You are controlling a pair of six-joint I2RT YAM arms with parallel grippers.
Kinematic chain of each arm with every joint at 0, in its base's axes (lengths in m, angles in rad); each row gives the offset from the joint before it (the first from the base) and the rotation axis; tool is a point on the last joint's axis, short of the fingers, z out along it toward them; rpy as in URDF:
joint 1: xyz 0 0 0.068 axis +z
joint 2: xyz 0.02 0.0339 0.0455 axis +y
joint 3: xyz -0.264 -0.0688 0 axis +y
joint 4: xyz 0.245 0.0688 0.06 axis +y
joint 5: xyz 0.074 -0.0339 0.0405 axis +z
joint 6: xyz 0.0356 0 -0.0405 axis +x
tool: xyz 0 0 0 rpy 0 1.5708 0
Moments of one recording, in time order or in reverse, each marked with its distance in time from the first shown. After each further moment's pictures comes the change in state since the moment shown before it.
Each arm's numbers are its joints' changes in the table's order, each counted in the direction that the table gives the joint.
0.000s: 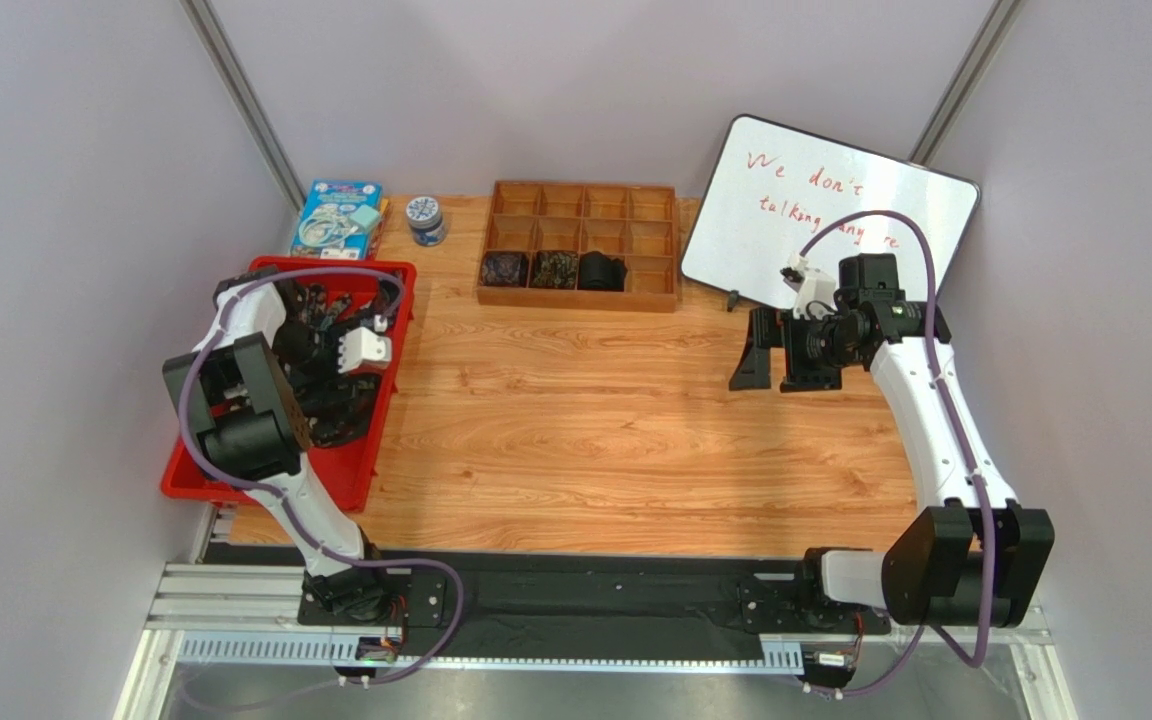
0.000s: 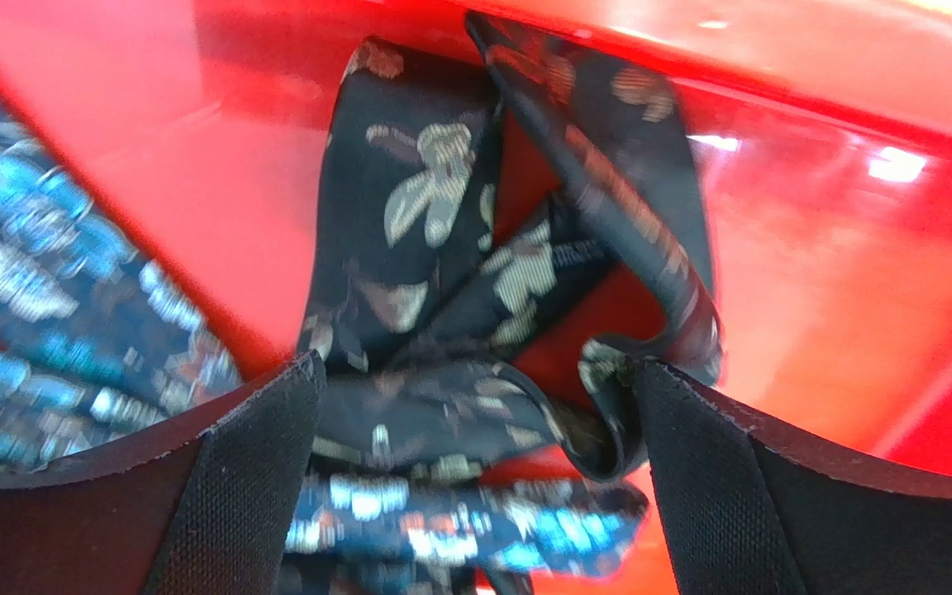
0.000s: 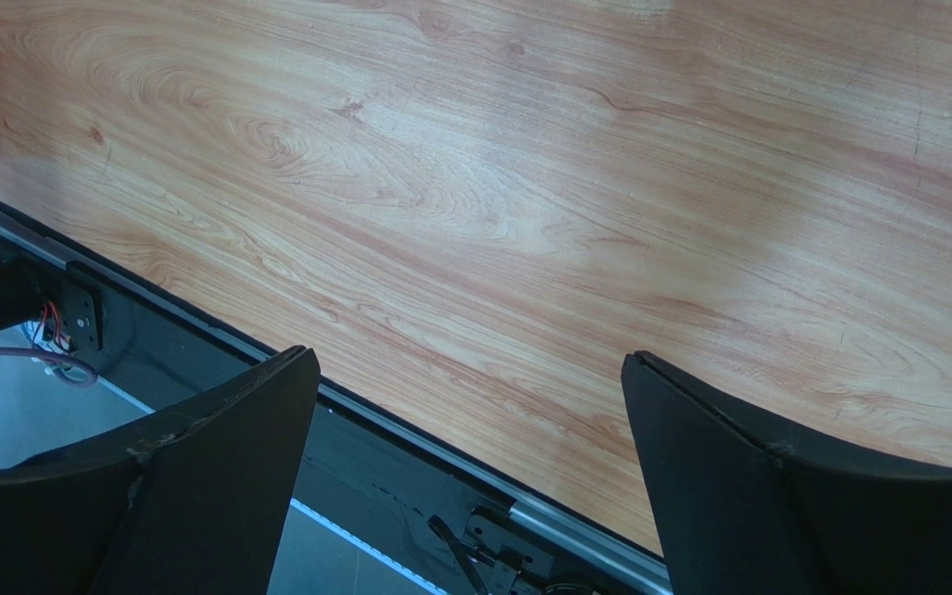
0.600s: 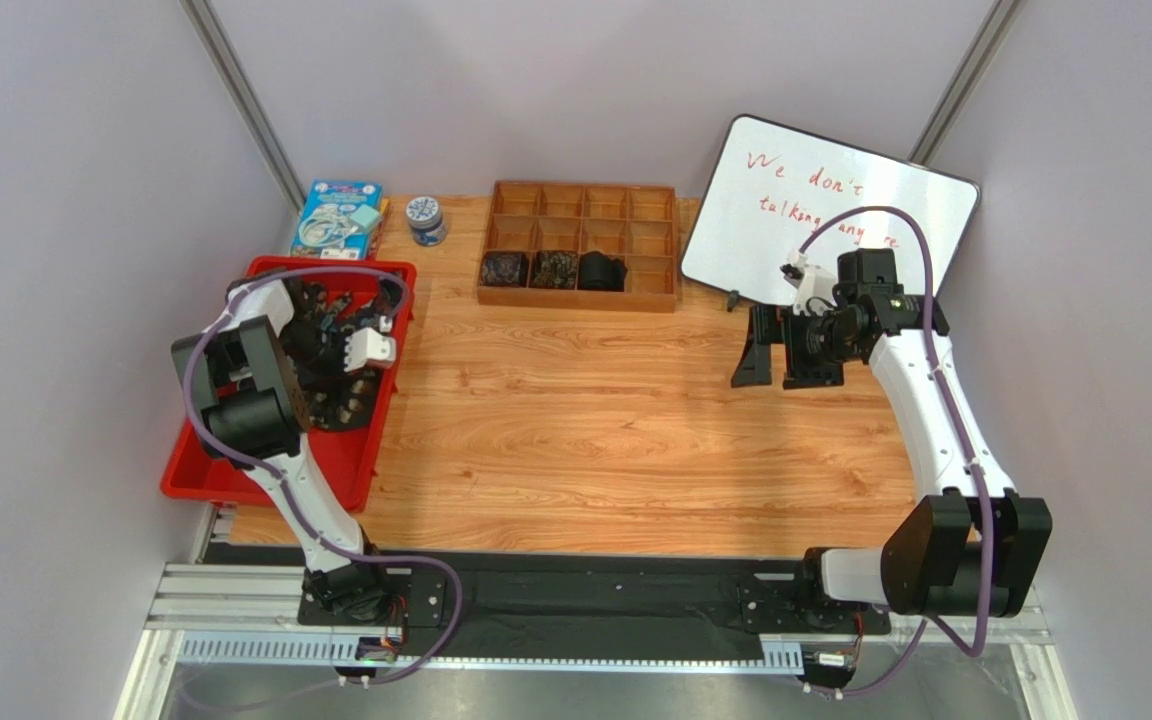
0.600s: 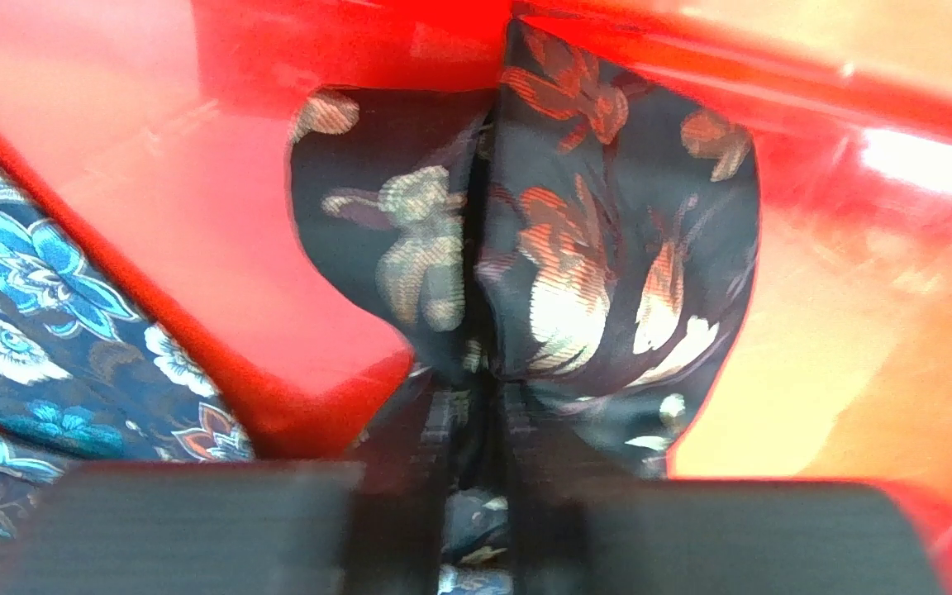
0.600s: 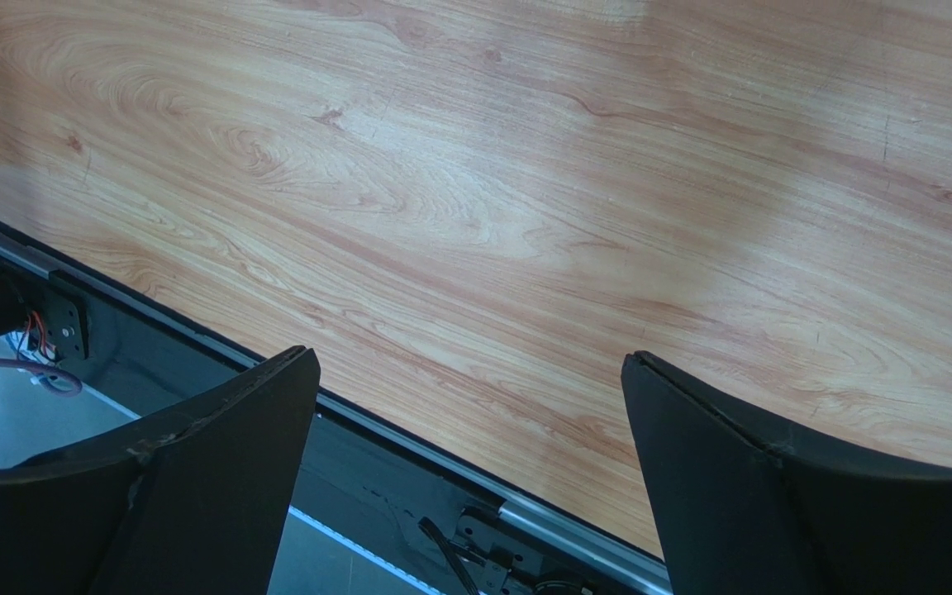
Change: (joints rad) left arm -0.013 0.131 -0.031 -0.073 0.000 0.026; right arm 0.000 0.039 -0.029 0.007 -0.027 -0.003
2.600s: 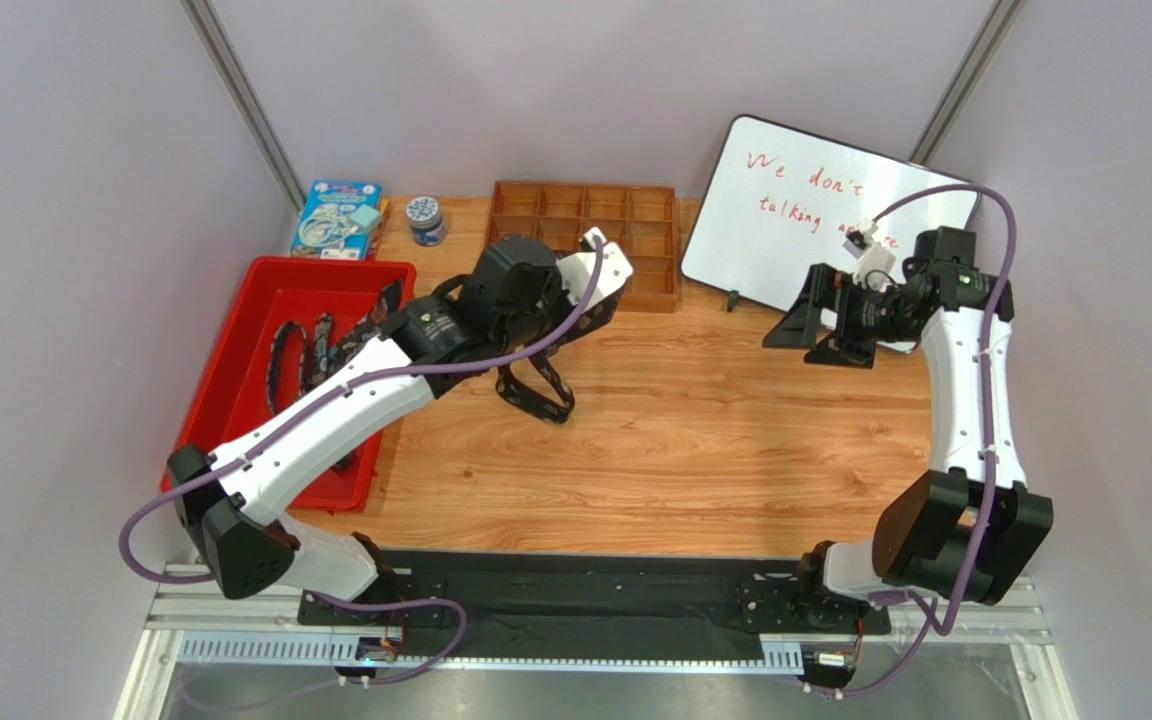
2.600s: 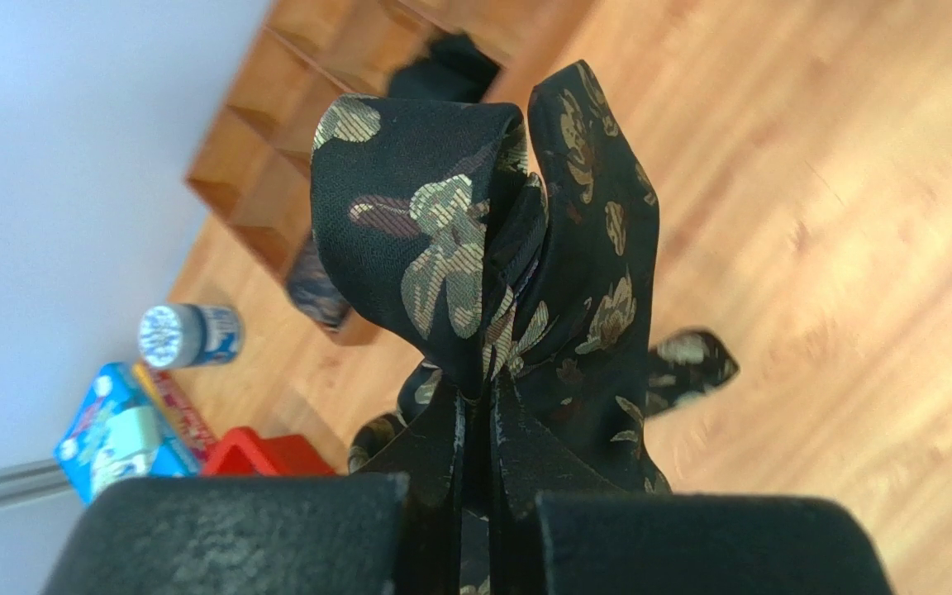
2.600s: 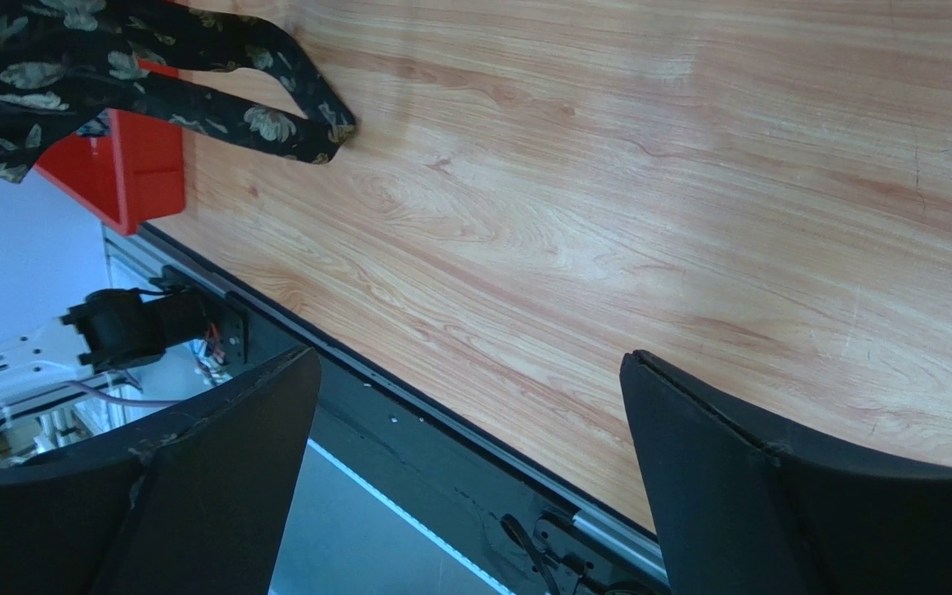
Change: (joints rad) left arm -1.160 -0.561 -0.064 -0.457 0.463 -1.353; right arm -0.222 0.059 -0.163 0.131 0.272 -0.034
